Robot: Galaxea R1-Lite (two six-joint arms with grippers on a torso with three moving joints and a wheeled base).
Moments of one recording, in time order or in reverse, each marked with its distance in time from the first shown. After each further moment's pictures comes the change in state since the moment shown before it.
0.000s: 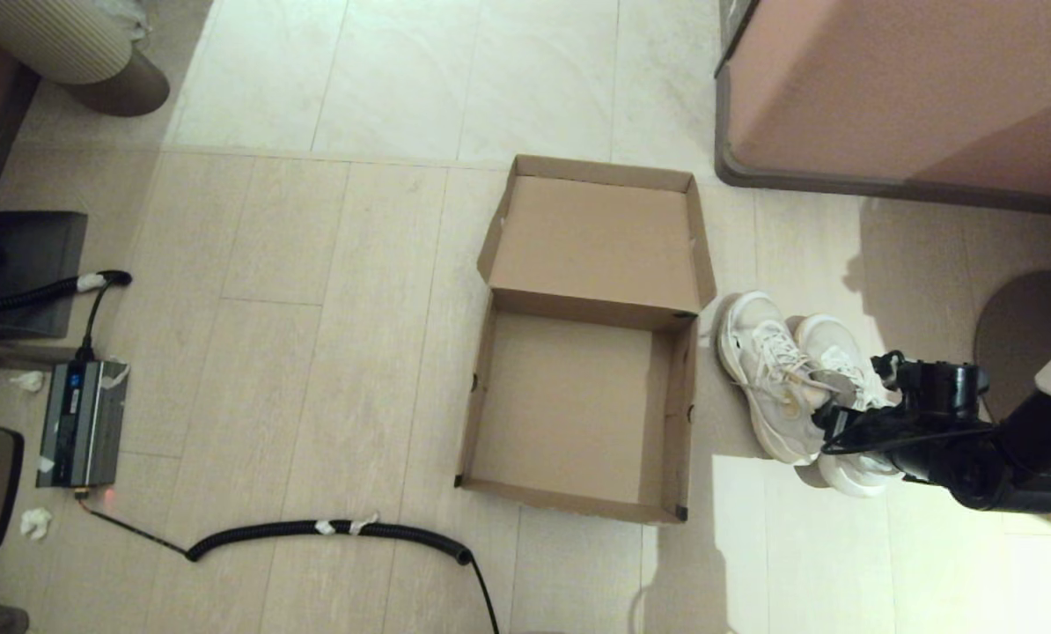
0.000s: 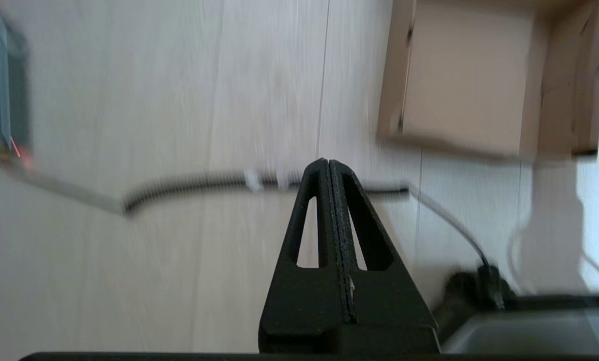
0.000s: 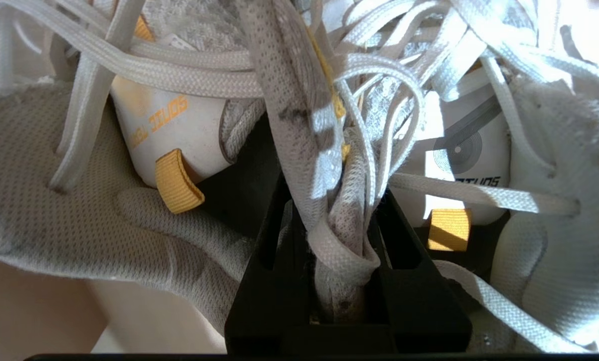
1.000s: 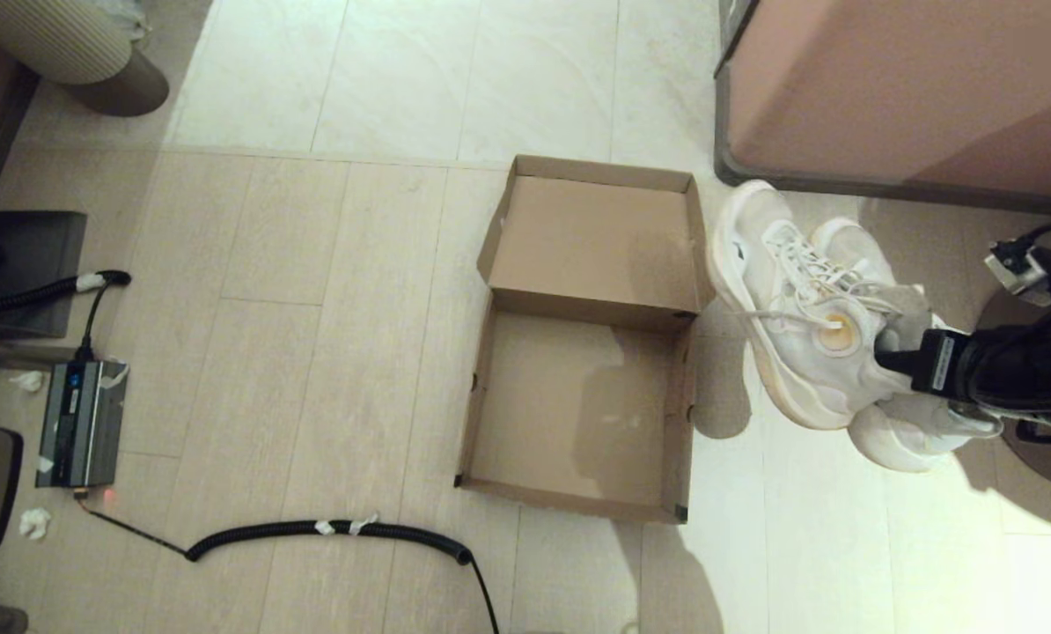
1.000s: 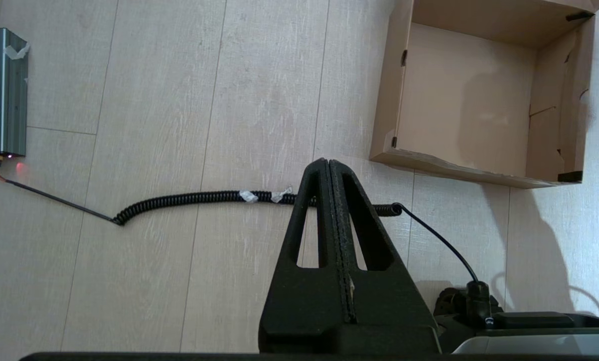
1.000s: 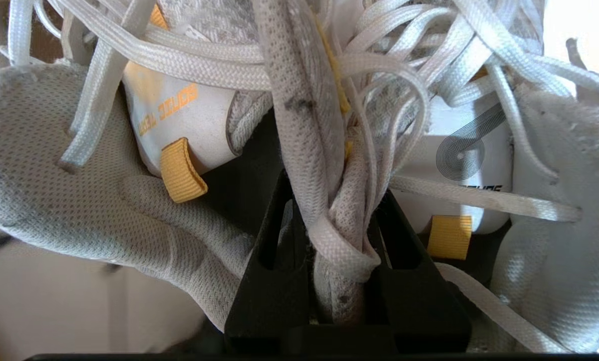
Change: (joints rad) left arm 0.000 -0.022 0.006 -0.022 0.001 -0.041; right arm 0.177 -0.770 0.032 0.661 0.125 0.060
